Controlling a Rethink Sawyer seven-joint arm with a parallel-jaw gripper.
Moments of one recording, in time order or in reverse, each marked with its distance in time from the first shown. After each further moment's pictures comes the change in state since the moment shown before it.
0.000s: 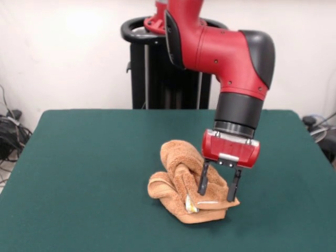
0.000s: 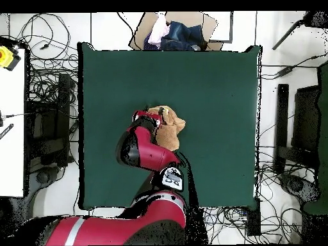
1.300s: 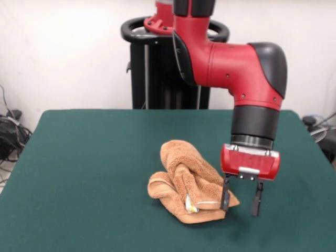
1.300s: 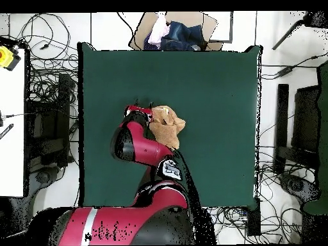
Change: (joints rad) arm -0.038 0.025 0.109 -0.031 -0.002 -0.048 0.005
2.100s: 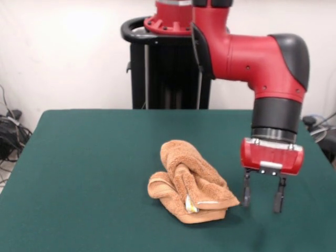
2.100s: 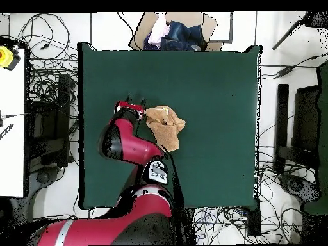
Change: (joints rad) arm 0.084 -0.036 -0.014 0.000 0.118 0.013 0.000
